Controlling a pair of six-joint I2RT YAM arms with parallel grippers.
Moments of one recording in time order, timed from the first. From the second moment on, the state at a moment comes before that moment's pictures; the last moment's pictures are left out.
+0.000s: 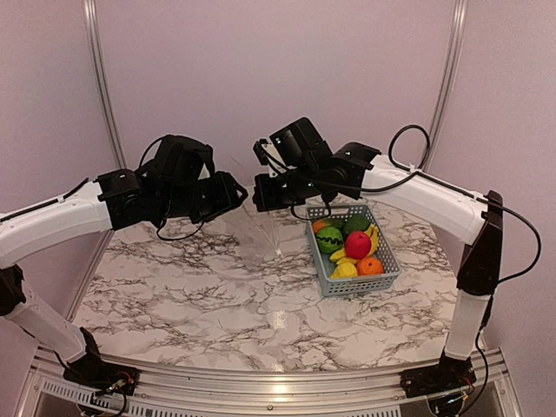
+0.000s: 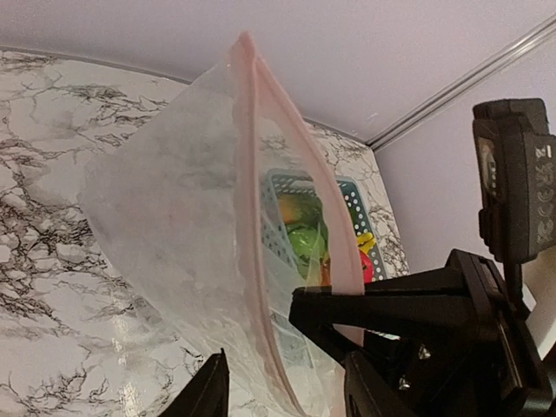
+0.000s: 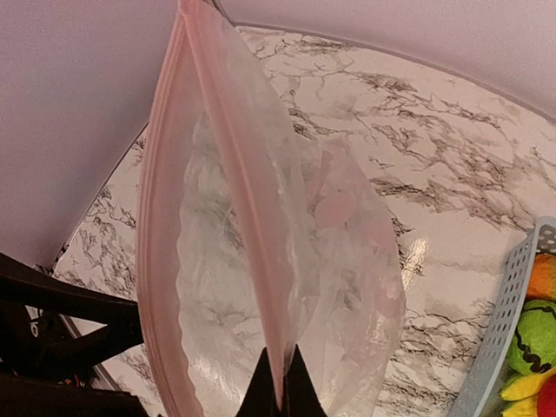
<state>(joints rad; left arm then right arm) -0.91 1.44 1.35 -0.42 -0.23 -0.87 0.94 1.90 1.92 -0.68 0.05 0.45</state>
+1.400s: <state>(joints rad) -0.79 1.39 1.39 -0.80 -0.41 -0.75 0.80 1.57 1.56 -0.53 -0.22 0.48</state>
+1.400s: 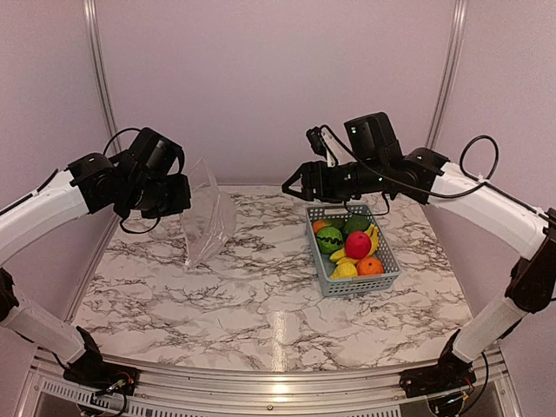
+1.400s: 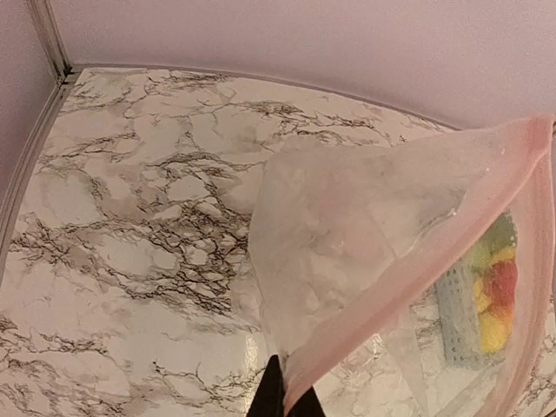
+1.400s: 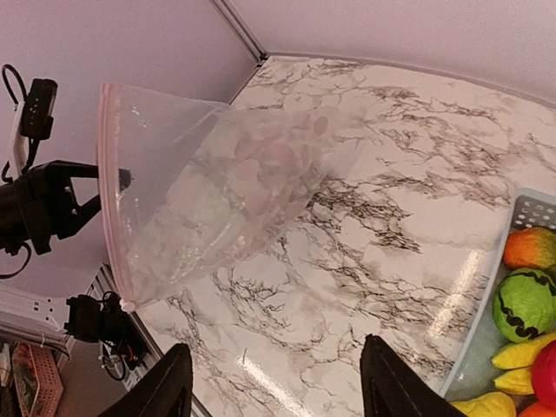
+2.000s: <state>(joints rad) -0.75 1.49 1.40 -0.81 -0.14 -0.52 0.47 1.58 1.24 -0.68 -0.03 0.44</state>
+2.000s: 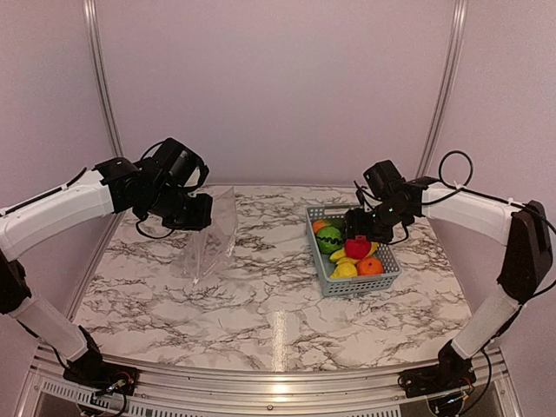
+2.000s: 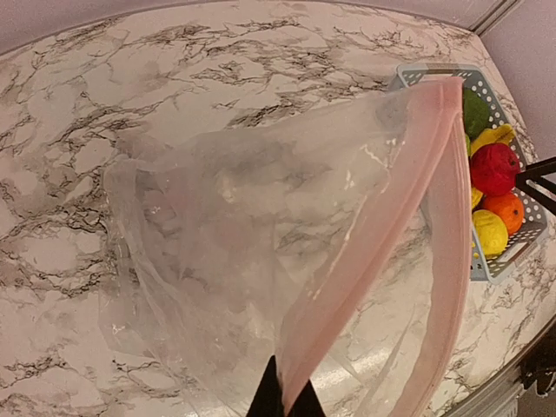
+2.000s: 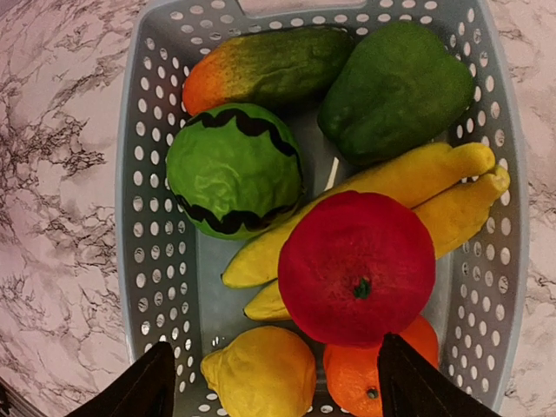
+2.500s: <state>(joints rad) -0.75 1.48 1.29 -0.64 -0.01 -0.59 0.46 1.74 1.29 -0.69 0.06 0.44</state>
